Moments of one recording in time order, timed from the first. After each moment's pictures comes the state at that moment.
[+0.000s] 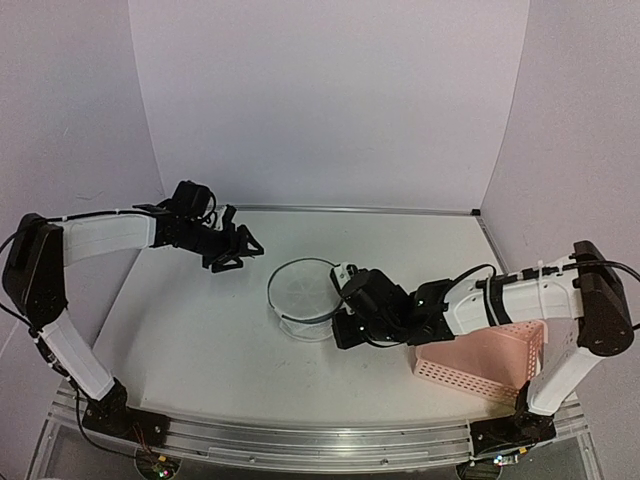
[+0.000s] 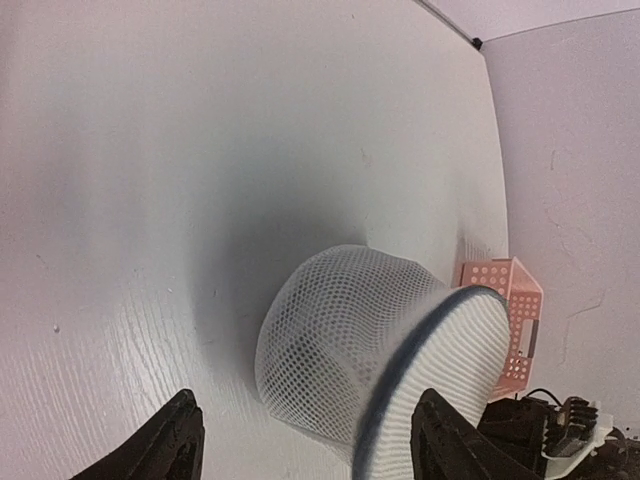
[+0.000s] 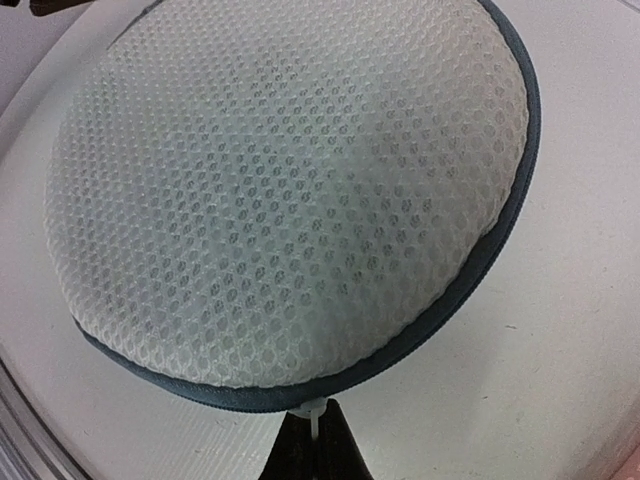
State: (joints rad) left arm -0.45 1.66 1.17 -0.33 0.49 -0.63; right arm 1.13 1.63 0.95 -0.15 0.28 0.56
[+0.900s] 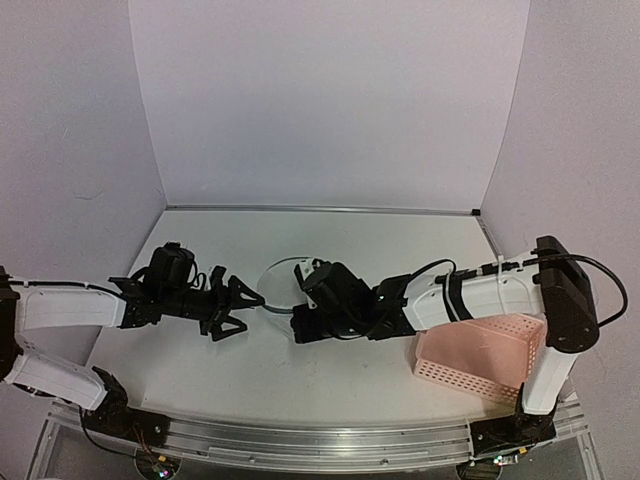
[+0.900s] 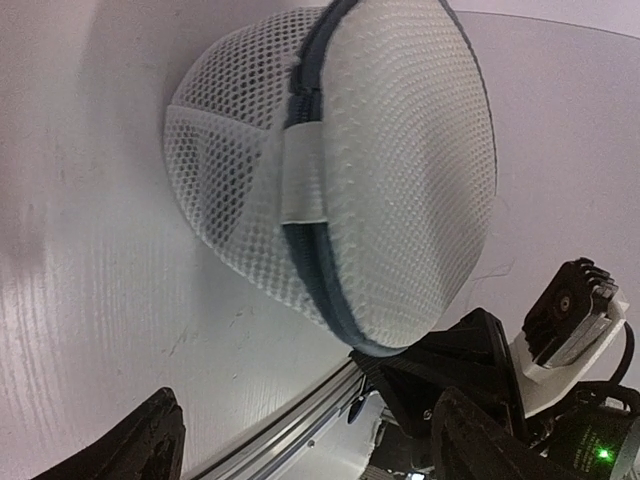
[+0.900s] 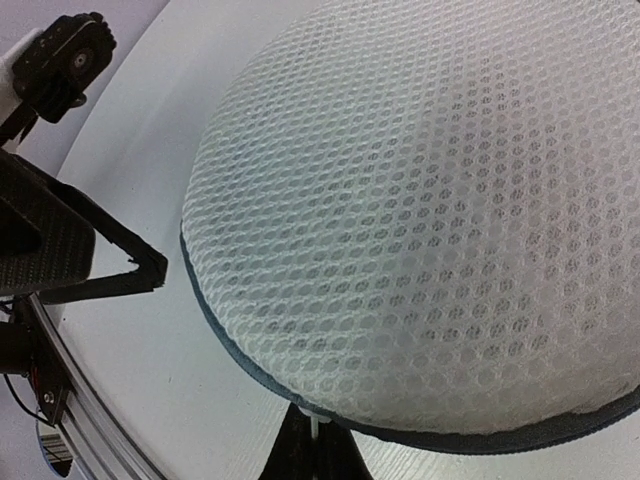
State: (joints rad) left arm -0.63 1.22 0.55 0.04 0.55 -1.16; right arm 1.16 1.84 1.19 -0.11 0.15 0.70
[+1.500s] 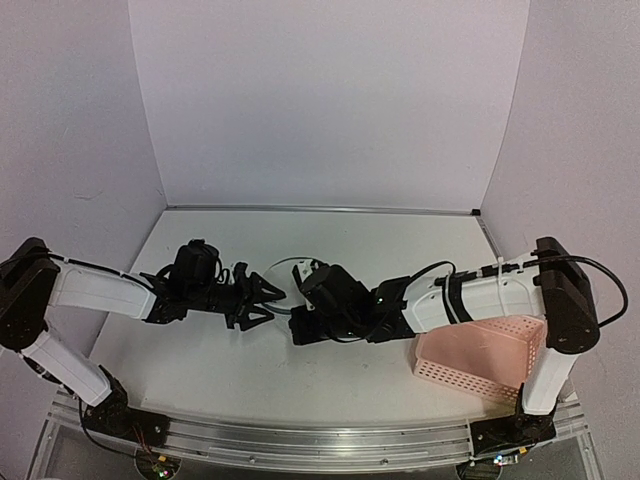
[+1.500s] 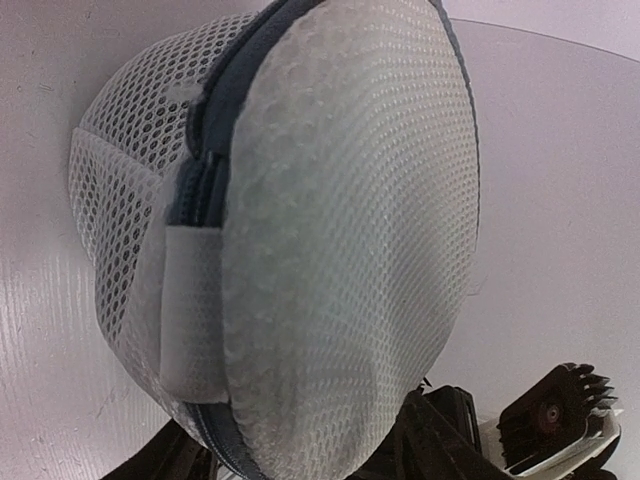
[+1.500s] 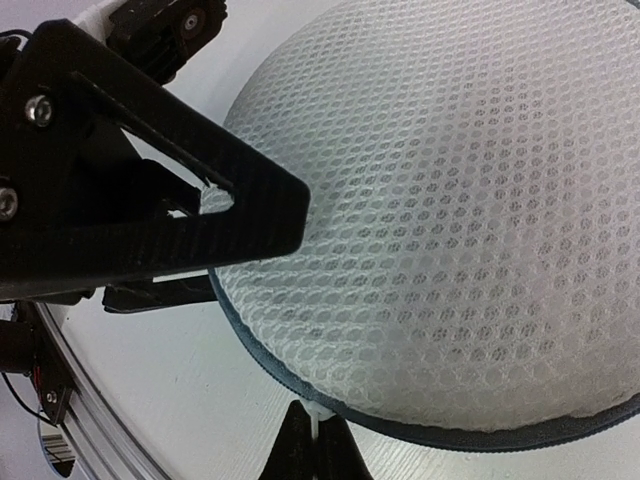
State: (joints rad) left arm -0.70 1.47 0.63 0.32 0.52 -1.32; right arm 1.18 1.84 1.19 -0.10 0.17 0.70
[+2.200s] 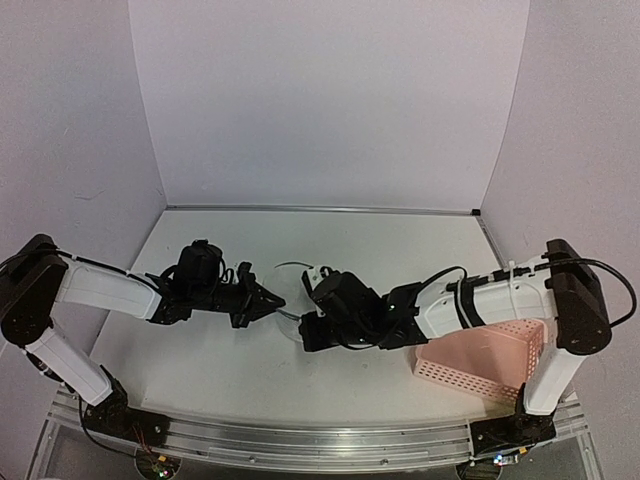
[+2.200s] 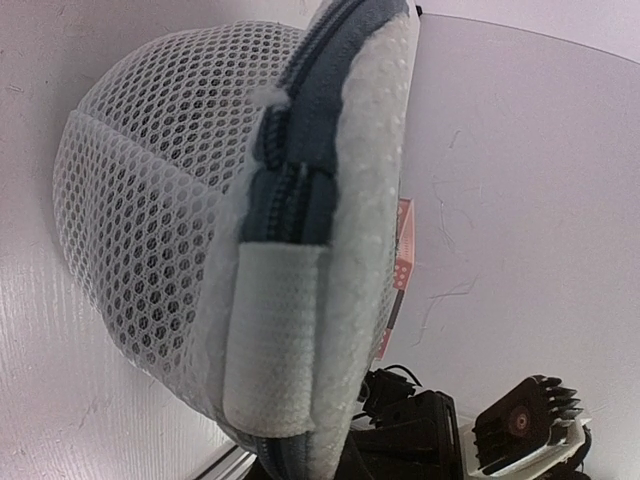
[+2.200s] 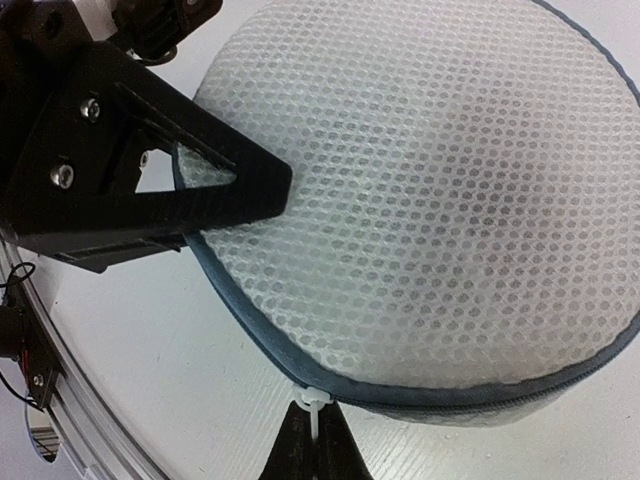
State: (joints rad) left arm -0.71 1.51 0.64 0.39 0.52 -1.36; right arm 1.19 1.78 1.10 -0.08 0.18 0.70
